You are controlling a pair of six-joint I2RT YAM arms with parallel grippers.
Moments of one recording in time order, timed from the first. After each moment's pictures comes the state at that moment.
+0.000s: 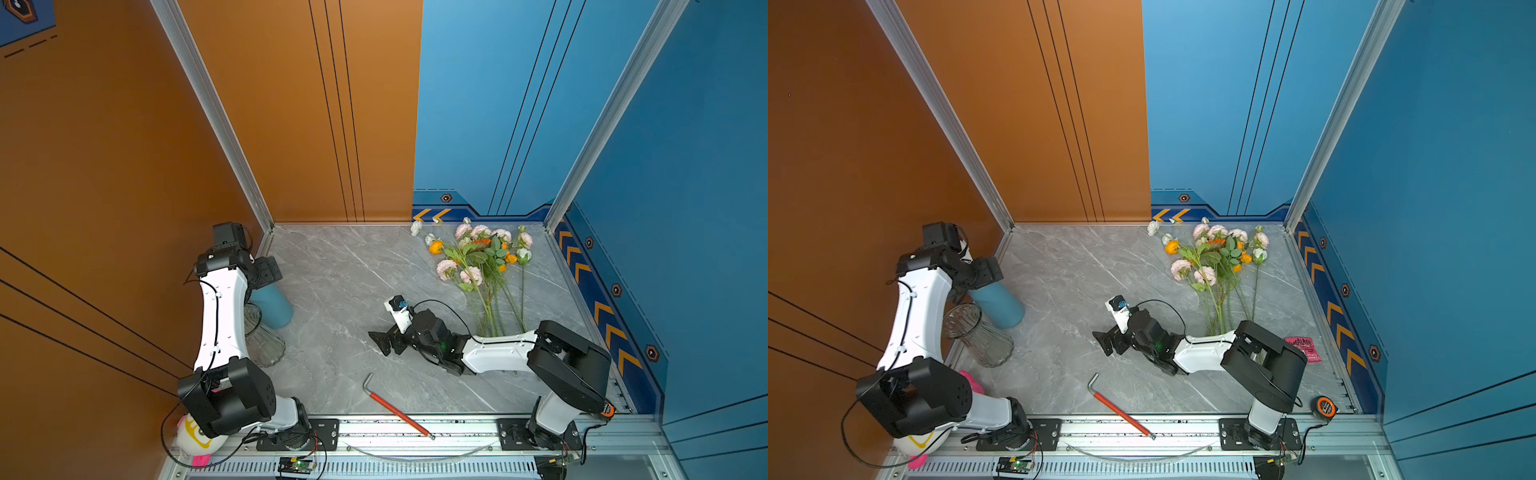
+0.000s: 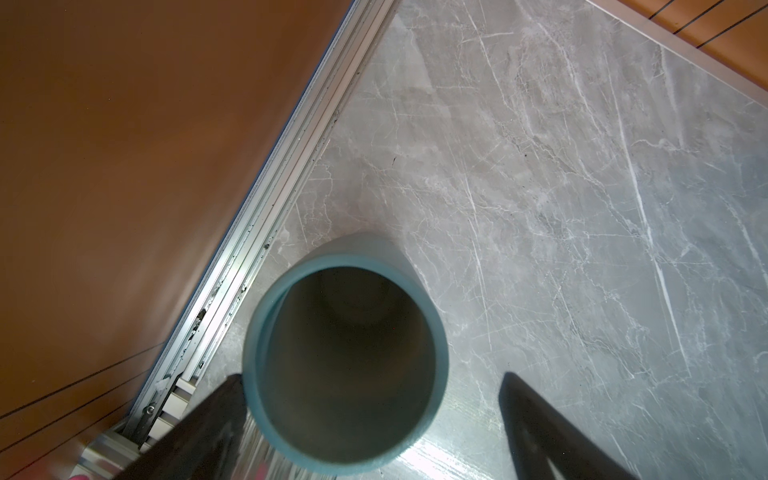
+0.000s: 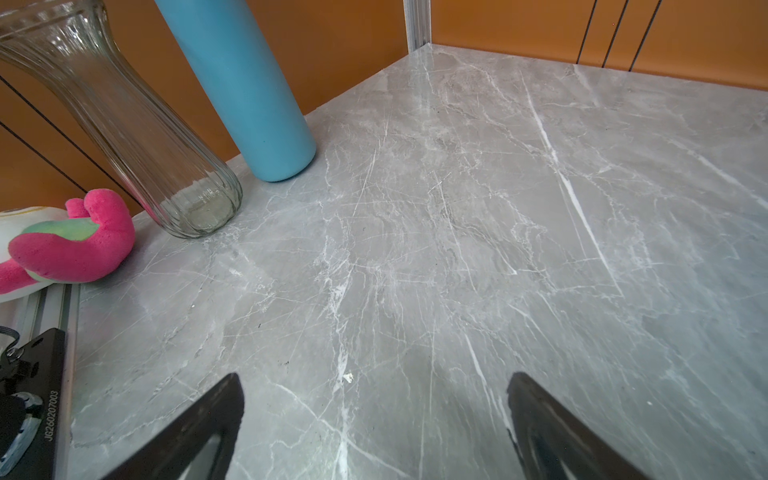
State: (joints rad) left arm 0.35 1.44 1.46 -1.07 -0.05 -0.17; right arm 1.01 1.70 0.75 0.59 0.04 0.24
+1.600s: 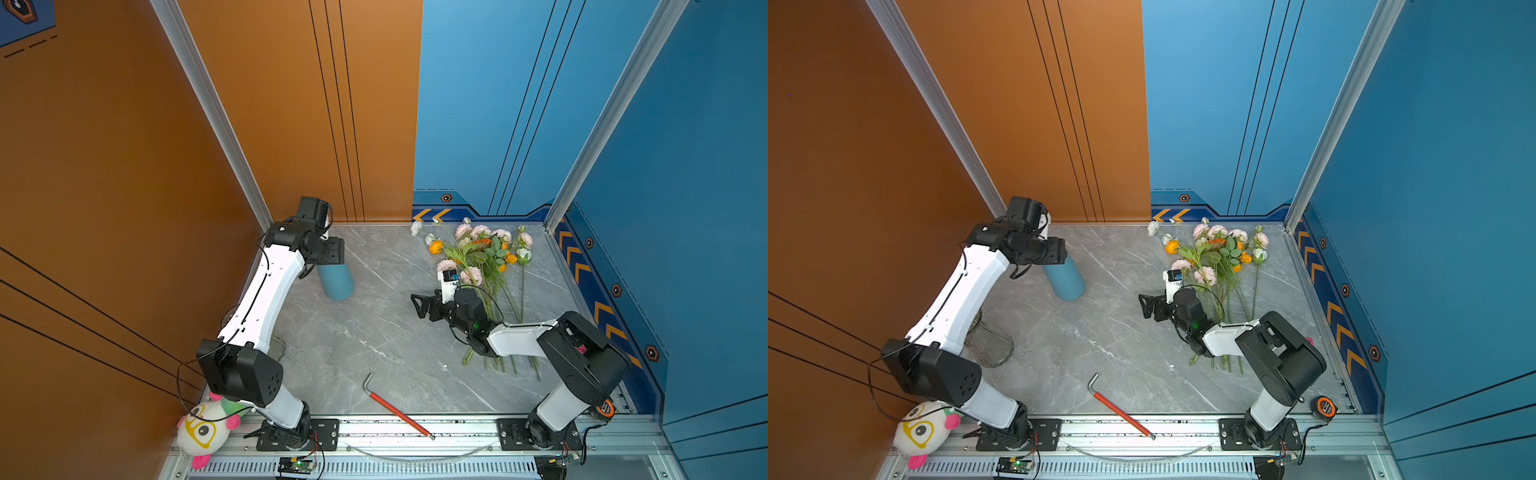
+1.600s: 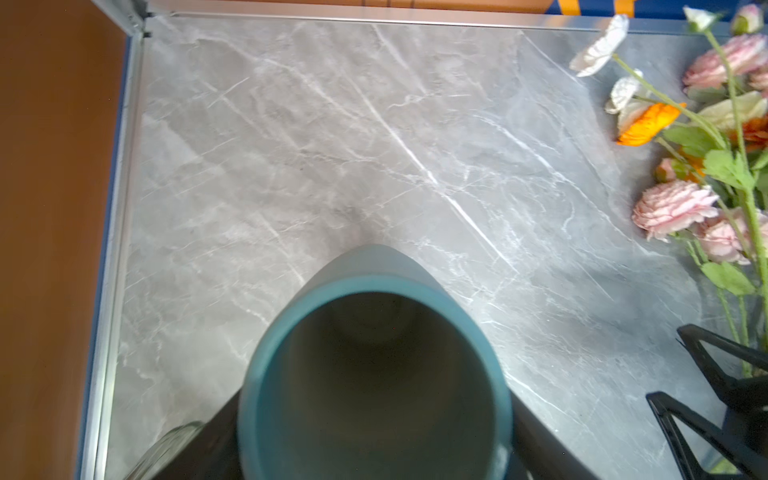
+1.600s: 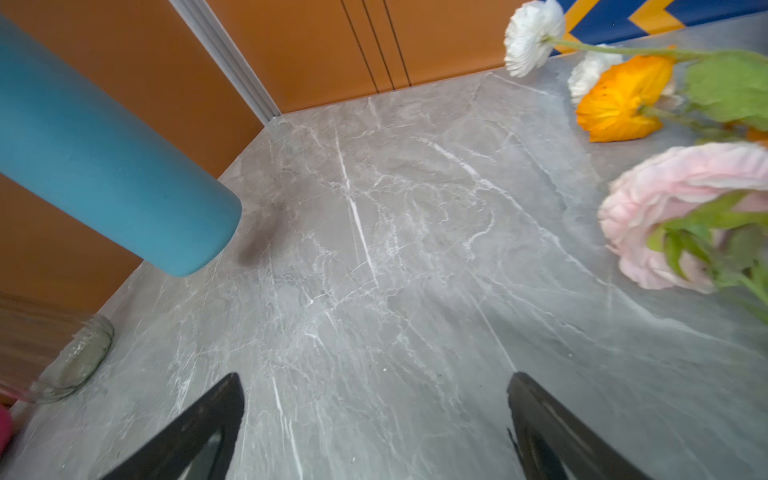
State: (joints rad) left arm -0.23 1.62 1.74 -1.11 -0.10 -0.21; right arm 0.62 1.65 0.60 0.72 -0.03 0.45
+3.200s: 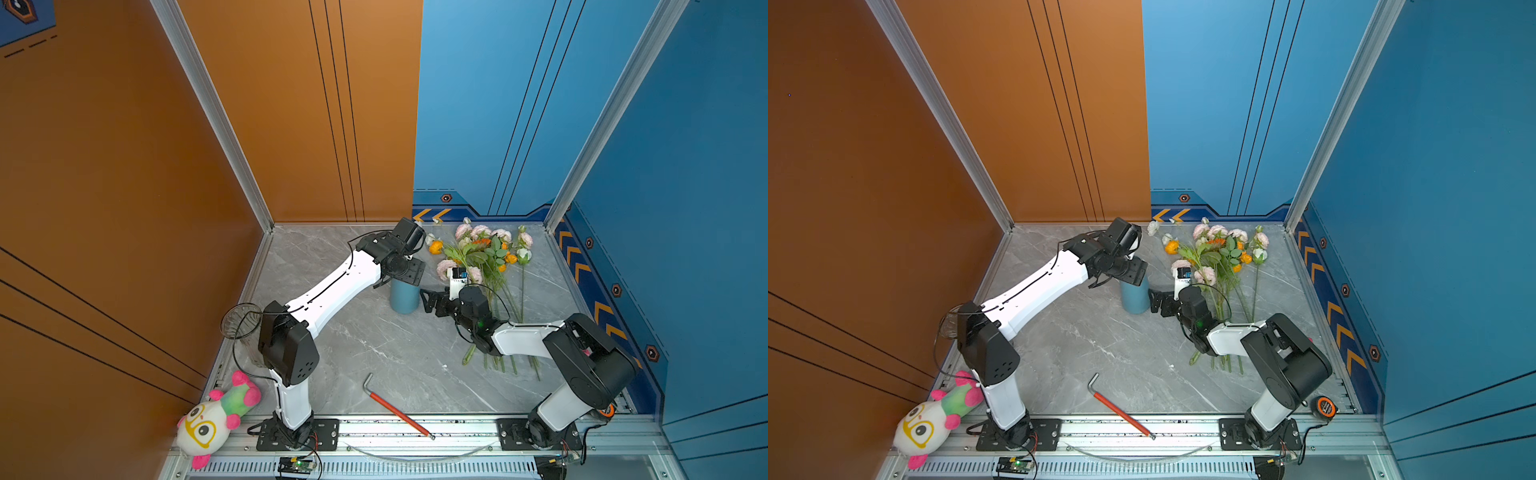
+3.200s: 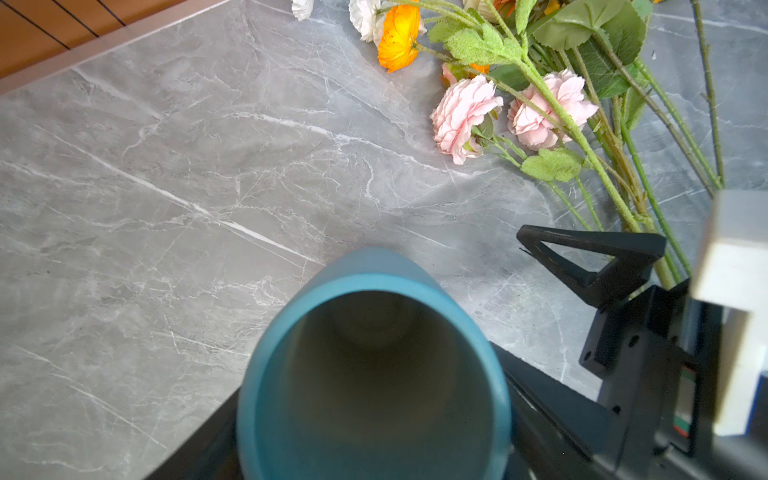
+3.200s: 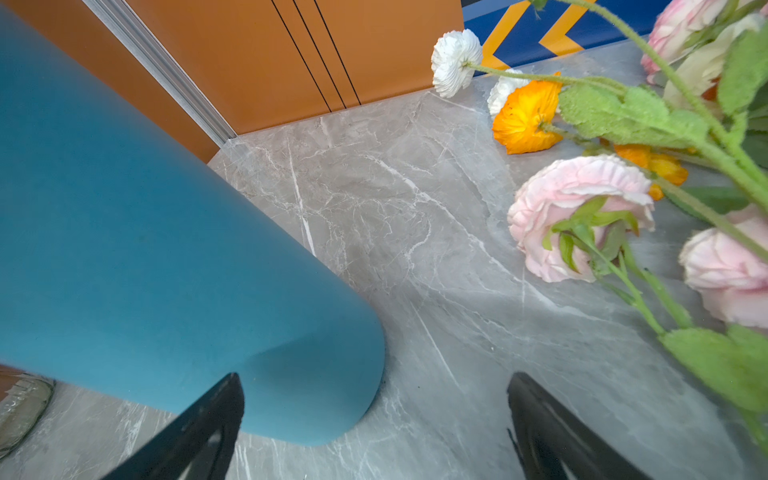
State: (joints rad) left arm -0.68 1.83 1.80 -0.97 -0.15 -0.24; right arm 0.59 1.62 0.59 0.67 0.05 0.46
